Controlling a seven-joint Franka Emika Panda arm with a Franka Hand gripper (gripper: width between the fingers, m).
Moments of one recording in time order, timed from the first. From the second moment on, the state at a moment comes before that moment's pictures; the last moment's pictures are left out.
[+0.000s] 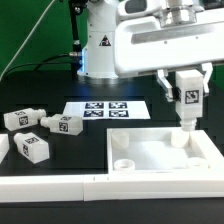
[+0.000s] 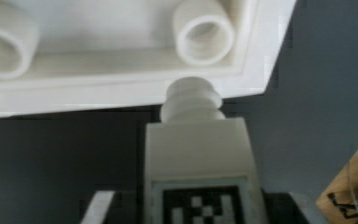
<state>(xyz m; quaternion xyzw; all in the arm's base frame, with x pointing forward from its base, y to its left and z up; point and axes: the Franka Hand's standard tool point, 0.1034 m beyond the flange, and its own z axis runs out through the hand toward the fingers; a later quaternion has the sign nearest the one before) 0.626 0.098 0.125 -0.96 0.01 -0.26 0.05</state>
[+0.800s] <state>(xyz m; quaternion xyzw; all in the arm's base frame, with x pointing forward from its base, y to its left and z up) 0.643 0.114 0.113 -0.96 -0.01 -0.27 0.04</state>
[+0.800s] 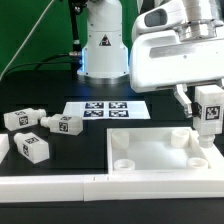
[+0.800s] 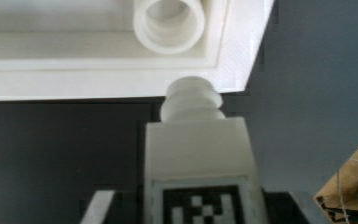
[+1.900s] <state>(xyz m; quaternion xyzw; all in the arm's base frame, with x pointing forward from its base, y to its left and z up) 0.630 0.111 0.086 -0.96 -0.04 -0.26 0.03</state>
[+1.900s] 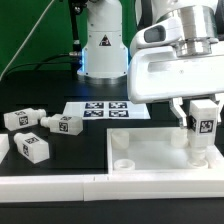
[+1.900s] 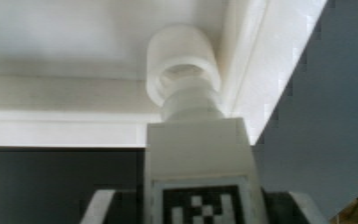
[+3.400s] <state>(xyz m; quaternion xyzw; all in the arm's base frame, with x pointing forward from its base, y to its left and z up) 0.628 0.111 0.061 -0.96 -0.03 -0.29 0.03</state>
